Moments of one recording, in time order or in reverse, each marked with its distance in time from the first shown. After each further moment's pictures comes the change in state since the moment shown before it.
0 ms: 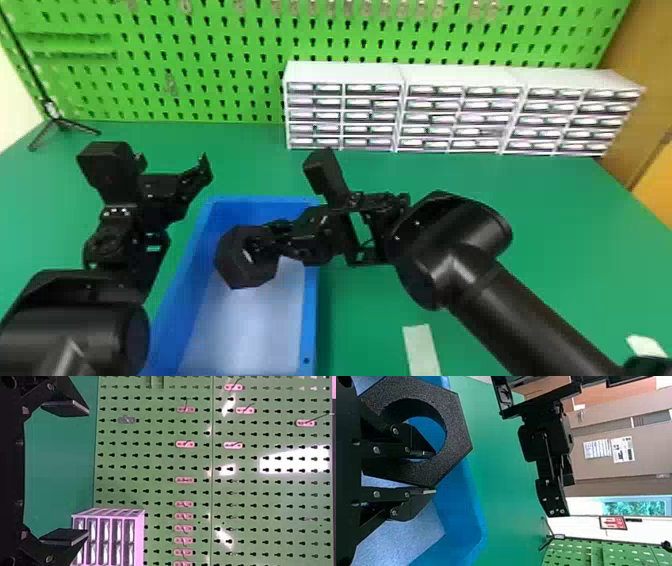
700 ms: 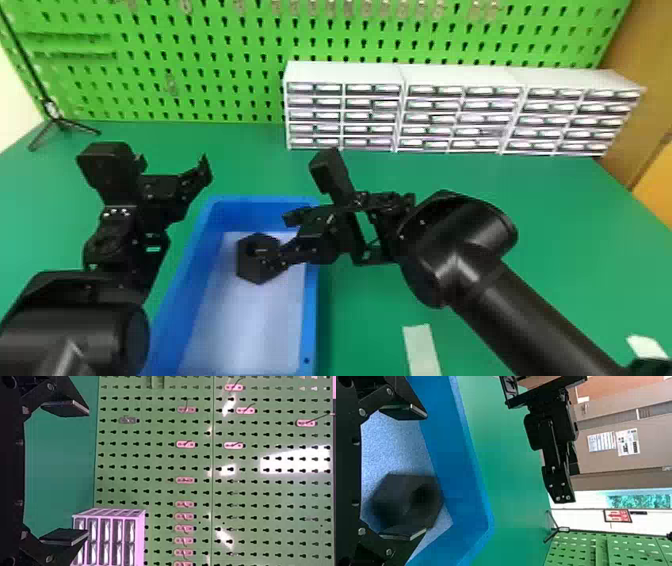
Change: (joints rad) left arm 0.003 0.000 0.001 0.000 0.000 0.000 0.000; right arm 0.007 -0.002 -0.022 0.001 0.019 0.023 0.000
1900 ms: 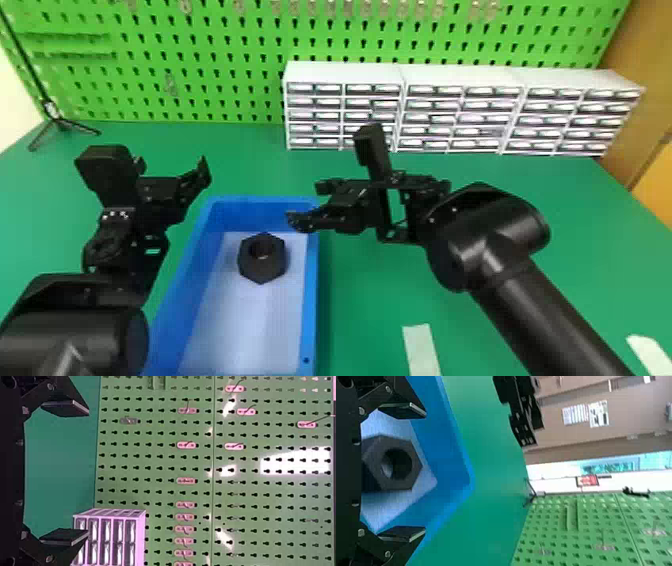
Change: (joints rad) left arm 0.007 -0.001 0.003 0.000 0.005 -0.007 0.000; right arm 0.046 0.030 -0.202 -0.001 0.059 -0.040 0.000
